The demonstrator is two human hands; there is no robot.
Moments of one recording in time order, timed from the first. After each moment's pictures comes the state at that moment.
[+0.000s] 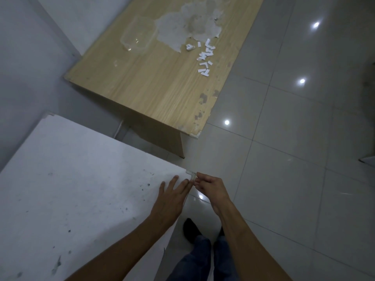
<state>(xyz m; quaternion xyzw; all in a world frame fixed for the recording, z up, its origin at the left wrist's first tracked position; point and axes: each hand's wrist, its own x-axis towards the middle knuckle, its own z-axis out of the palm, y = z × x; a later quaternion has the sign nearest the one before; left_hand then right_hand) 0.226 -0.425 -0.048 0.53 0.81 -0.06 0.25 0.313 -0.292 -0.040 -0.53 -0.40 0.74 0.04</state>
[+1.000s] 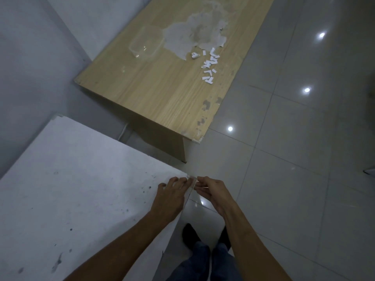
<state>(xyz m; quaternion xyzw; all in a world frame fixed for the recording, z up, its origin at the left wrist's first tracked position) 0.215 -0.411 -0.031 0.51 0.83 -0.04 0.22 0.310 -0.276 -0.036 -0.53 -0.34 0.78 0.00</state>
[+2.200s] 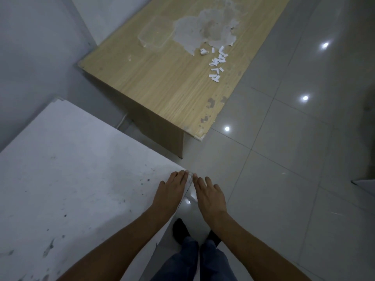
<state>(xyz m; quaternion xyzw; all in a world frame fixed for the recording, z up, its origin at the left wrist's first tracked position) 0.224 -0.409 -0.048 0.48 0.85 -0.02 0.20 0.331 -0.300 -0.041 -0.18 -0.95 0.07 -0.23</state>
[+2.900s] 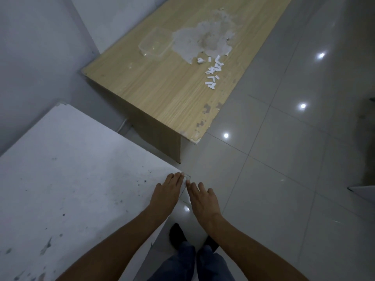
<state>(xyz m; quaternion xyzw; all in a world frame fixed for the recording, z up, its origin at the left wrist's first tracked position) 0.229 -0.407 -0.048 0.49 0.85 -0.04 0.16 0.341 -0.302 -0.039 -0.10 -0.96 0.01 -0.25</state>
